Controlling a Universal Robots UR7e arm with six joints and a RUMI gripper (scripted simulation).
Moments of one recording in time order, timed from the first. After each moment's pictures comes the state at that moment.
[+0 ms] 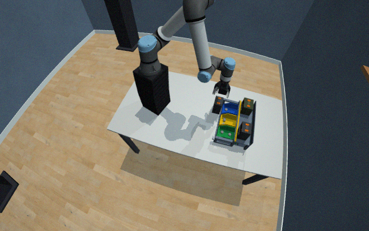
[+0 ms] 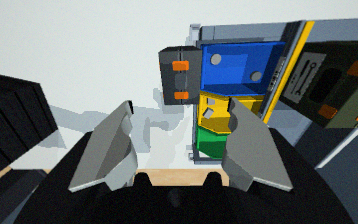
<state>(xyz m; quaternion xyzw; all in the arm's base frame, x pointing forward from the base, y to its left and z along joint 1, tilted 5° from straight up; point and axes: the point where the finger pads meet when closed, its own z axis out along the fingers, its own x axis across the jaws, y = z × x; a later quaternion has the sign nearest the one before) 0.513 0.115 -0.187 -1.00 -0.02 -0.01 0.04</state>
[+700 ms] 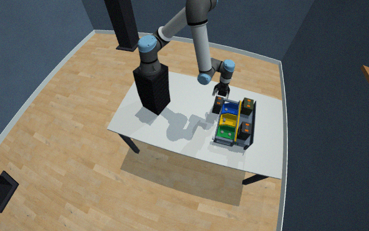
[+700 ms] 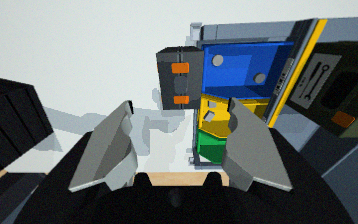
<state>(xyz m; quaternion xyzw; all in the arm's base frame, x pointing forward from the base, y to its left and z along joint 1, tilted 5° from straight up) 0.514 0.116 -0.204 -1.00 -0.02 -0.01 0.04</state>
